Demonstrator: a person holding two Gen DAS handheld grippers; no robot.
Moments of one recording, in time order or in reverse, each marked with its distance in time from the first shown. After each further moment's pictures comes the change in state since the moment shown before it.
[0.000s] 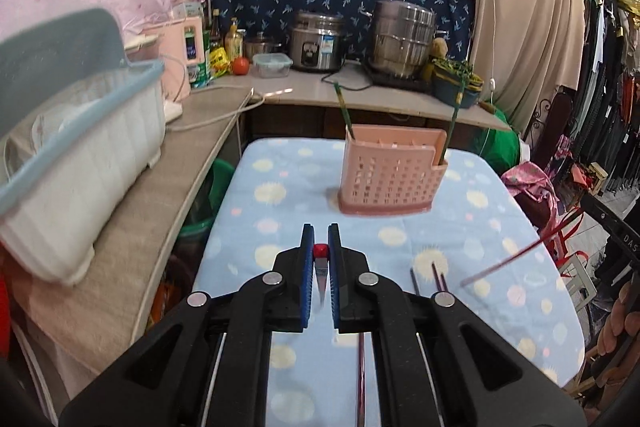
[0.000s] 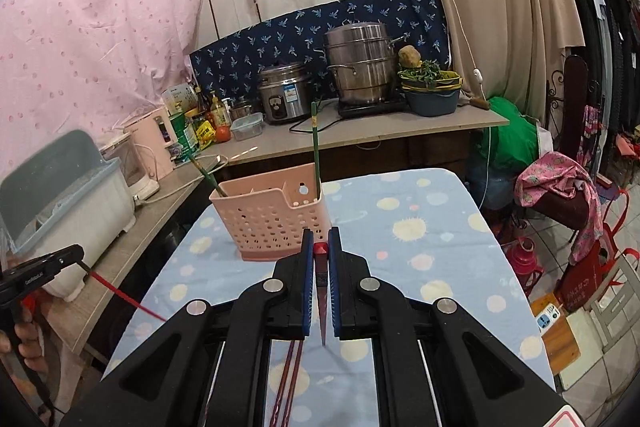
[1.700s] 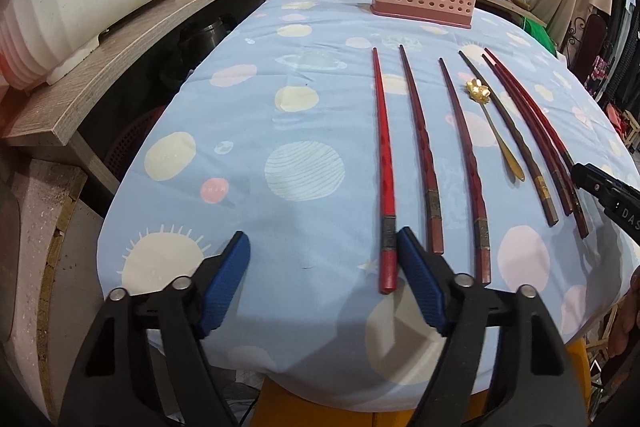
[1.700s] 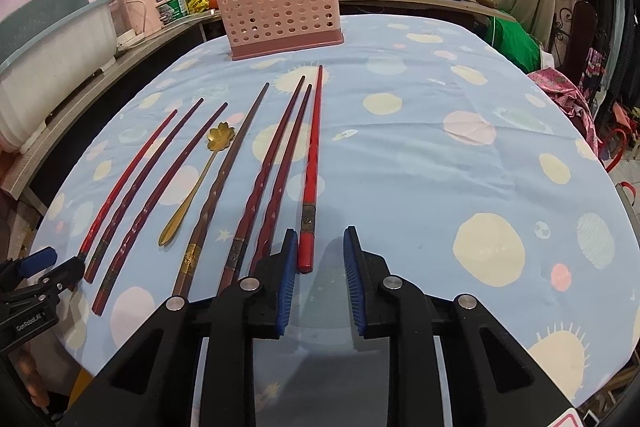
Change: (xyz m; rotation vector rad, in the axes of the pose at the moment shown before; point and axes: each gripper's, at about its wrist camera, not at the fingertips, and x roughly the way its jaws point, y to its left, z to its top) left arm 0.027 0.002 -0.234 -0.001 0.285 0.130; right arm 0.030 0.029 -0.216 -0.089 0.332 -0.087
